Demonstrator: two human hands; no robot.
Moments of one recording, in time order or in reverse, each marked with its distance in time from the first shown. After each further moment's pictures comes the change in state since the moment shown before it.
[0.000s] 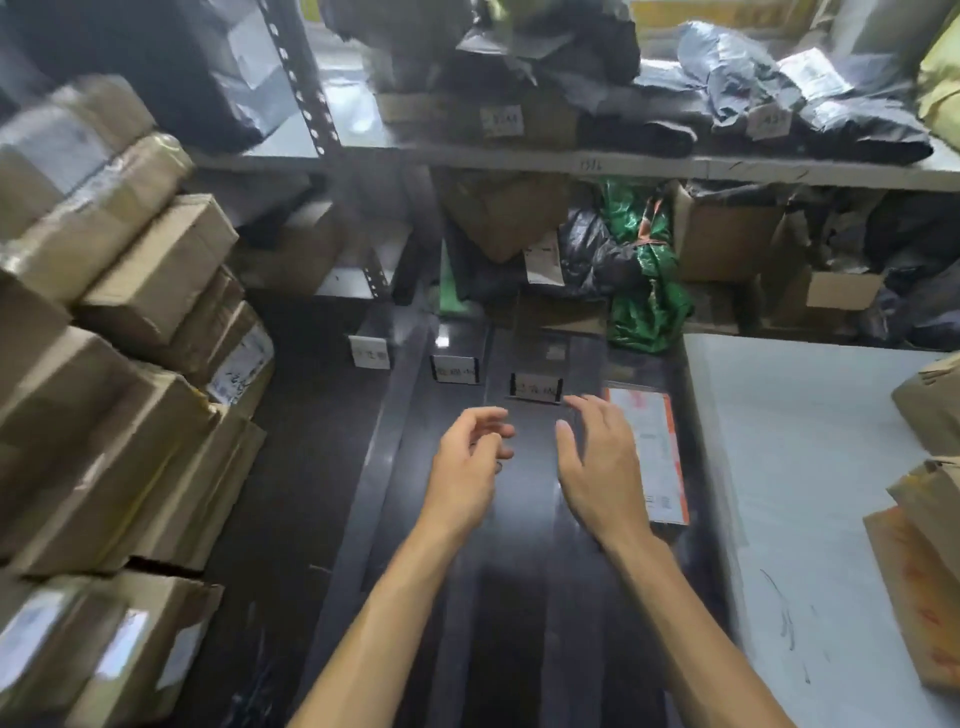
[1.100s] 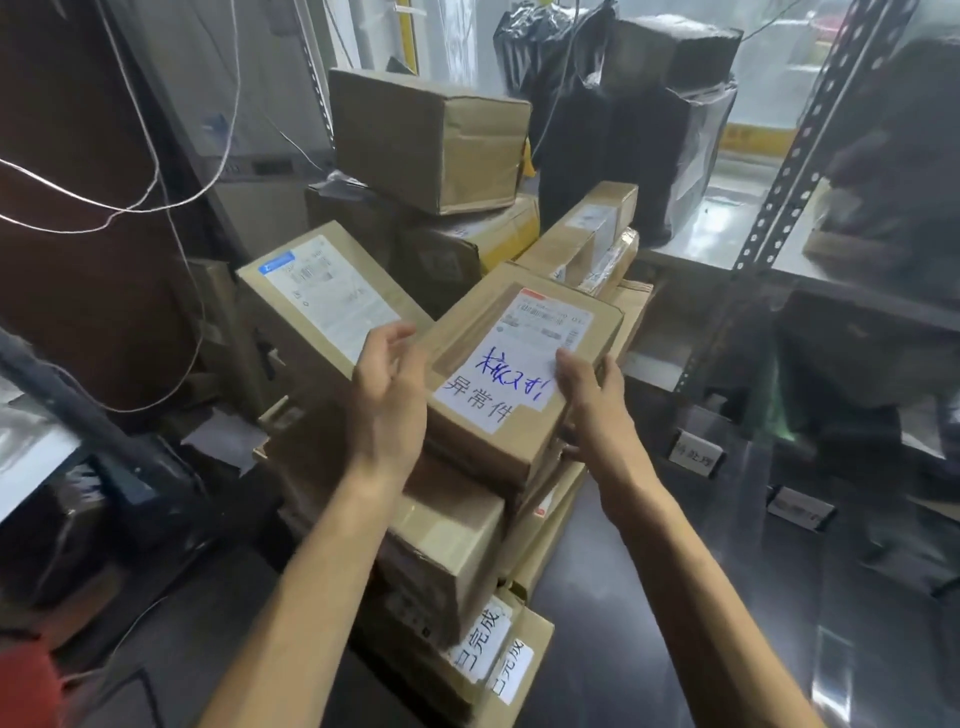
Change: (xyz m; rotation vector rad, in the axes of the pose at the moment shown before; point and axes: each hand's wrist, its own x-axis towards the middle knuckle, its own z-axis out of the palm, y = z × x) left_hand -0.061 0.068 -0.497 -0.085 0.739 0.254; right_hand -0.040 -0.420 0.254 0.672 -0.506 0.100
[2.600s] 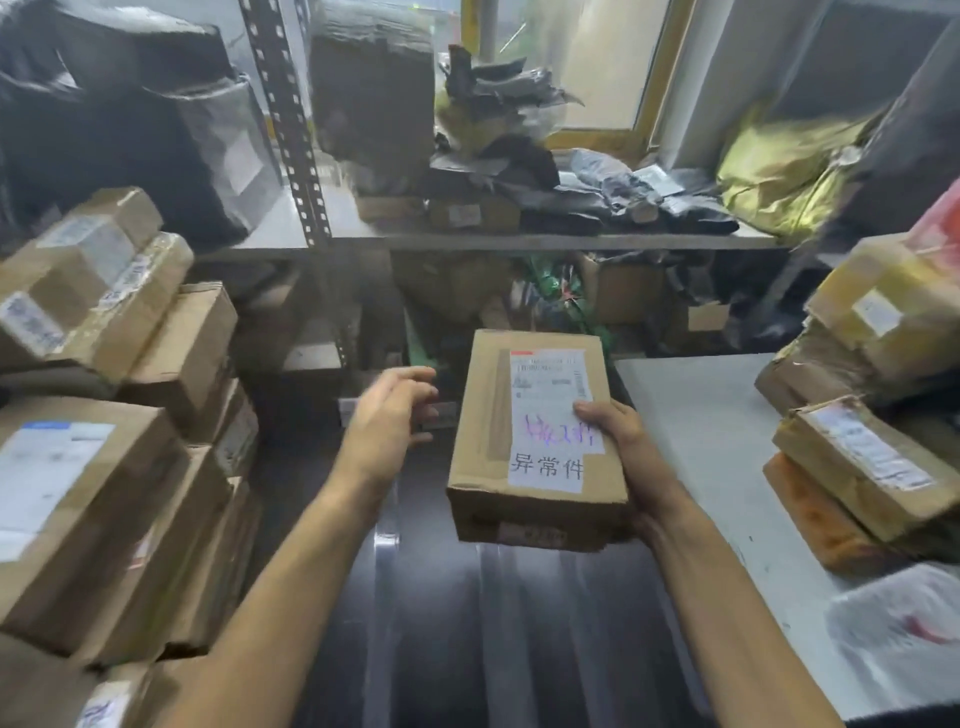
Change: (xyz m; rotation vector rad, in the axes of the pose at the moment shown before) left_hand -0.213 0.029 0.275 -0.034 -0.865 -0.160; right_hand -0.185 0.069 -0.380 0.566 0.481 0.082
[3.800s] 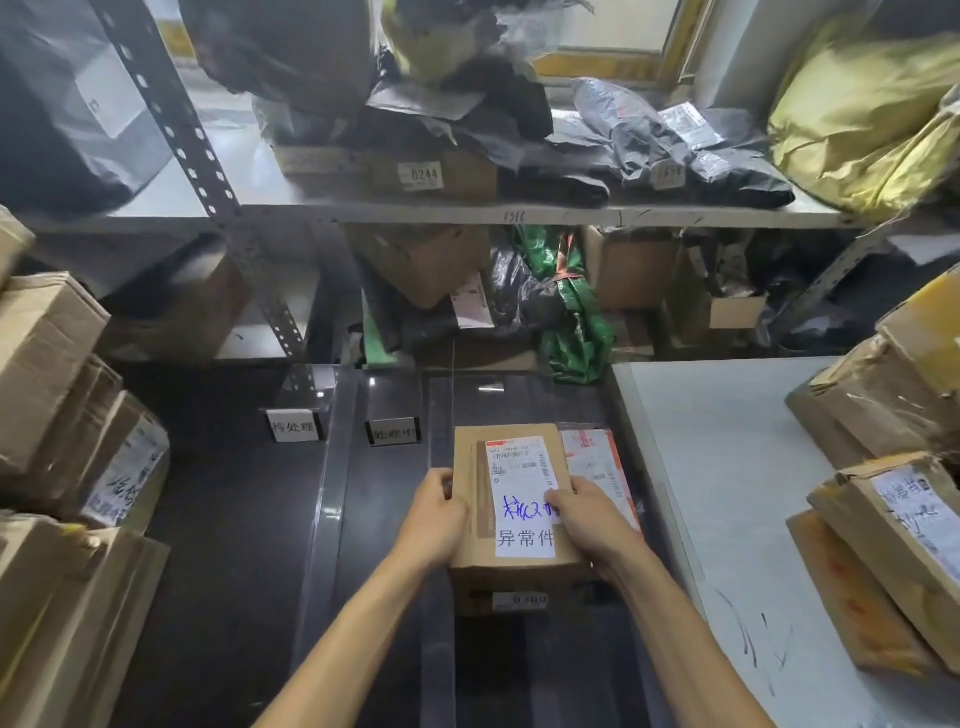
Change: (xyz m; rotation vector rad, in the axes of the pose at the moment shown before) left_hand 0.127 -0.137 0.126 0.367 -0.125 -0.412; right_hand 0.147 0.031 -0.074 -0.750 0.105 0.350
